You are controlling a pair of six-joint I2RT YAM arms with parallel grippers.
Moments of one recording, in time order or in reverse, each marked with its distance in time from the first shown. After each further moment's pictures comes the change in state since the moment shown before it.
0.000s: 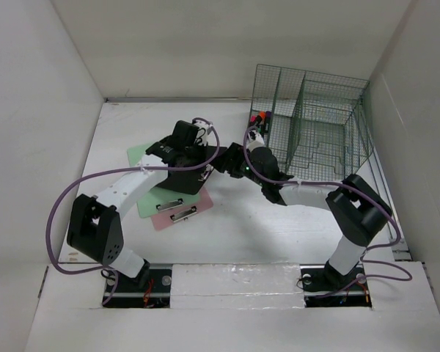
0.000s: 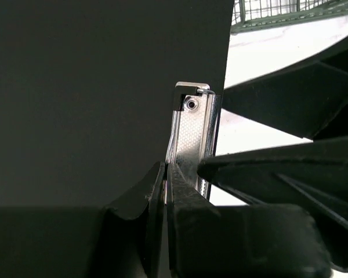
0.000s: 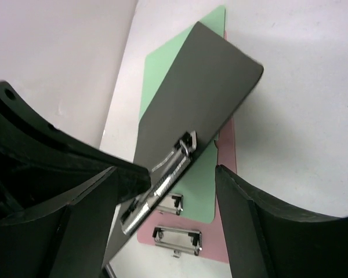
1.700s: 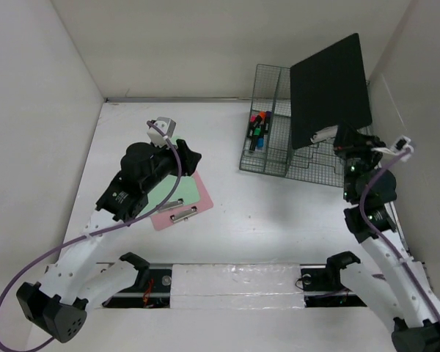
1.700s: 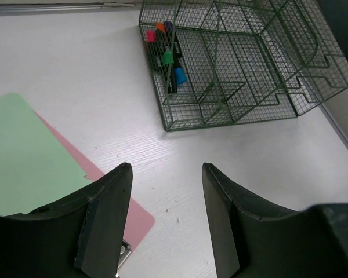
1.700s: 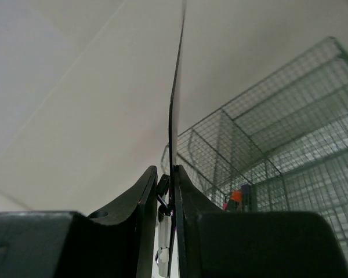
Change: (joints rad) left arm 0.007 -0.600 -0.272 0.291 -0.018 -0.123; right arm -0.416 -0.987 -0.163 -0.257 0.505 -0.284
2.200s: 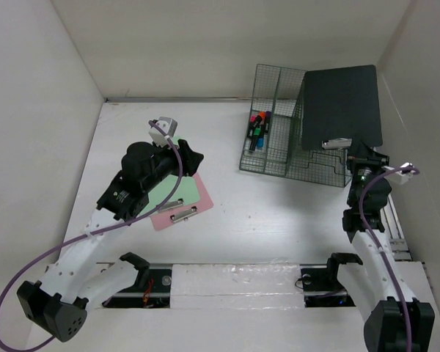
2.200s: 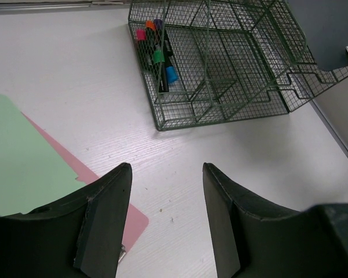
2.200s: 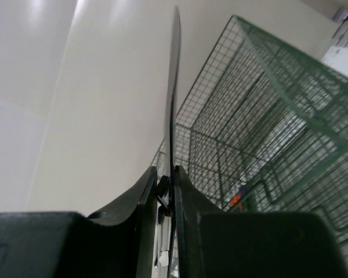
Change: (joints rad) left arm -0.002 0.003 0.000 0.013 0.039 -0.008; right arm -0.364 0.023 -0.324 0.221 -0.113 0.499
